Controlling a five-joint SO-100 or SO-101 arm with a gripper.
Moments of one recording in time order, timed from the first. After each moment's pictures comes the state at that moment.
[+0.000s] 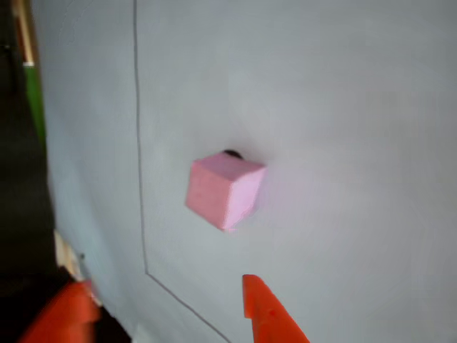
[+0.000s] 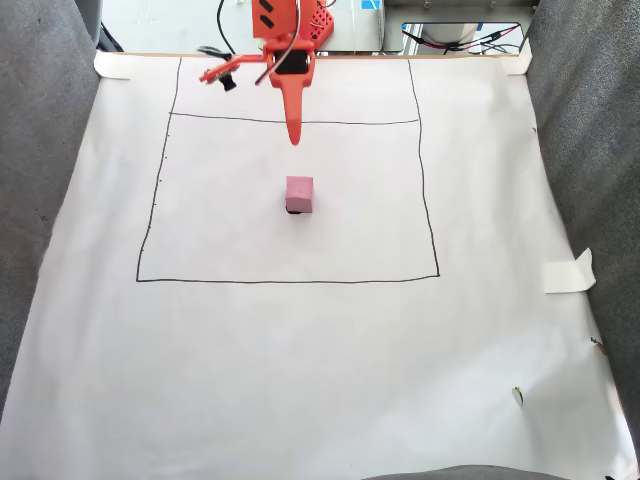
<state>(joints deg) -2.8 125.8 137.9 27.3 4.8</state>
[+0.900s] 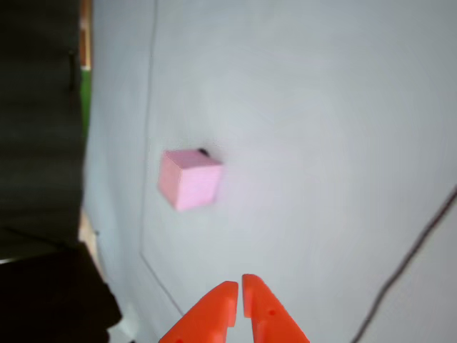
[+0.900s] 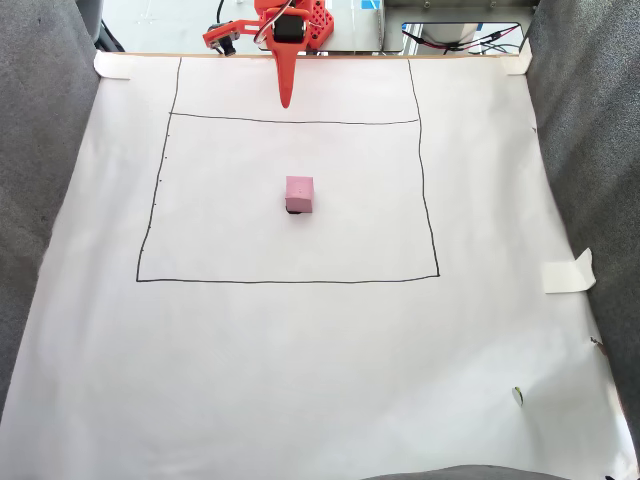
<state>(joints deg) -0.4 178.0 174.6 31.7 -1.2</state>
